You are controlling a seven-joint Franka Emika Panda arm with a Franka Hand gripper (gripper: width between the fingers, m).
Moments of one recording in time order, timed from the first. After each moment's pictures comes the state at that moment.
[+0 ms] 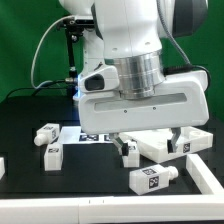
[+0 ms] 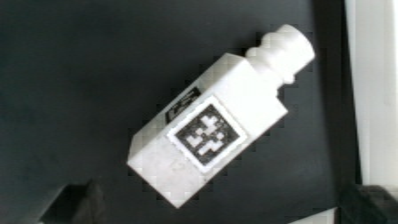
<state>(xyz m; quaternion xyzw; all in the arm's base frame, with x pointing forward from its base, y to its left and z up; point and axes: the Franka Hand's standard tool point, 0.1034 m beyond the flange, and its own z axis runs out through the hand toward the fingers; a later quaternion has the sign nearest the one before) 0.589 0.048 0.064 -0.98 0.16 0.01 0.08</state>
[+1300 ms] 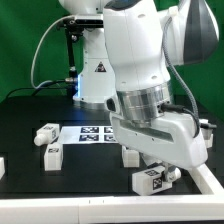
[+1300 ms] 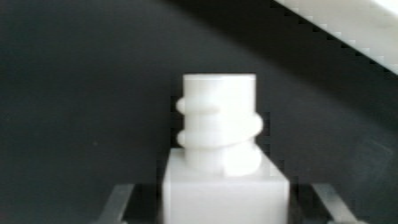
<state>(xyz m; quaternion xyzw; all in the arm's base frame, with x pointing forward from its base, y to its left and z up) 0.583 0.070 0.017 -0.87 0.49 0.03 0.10</state>
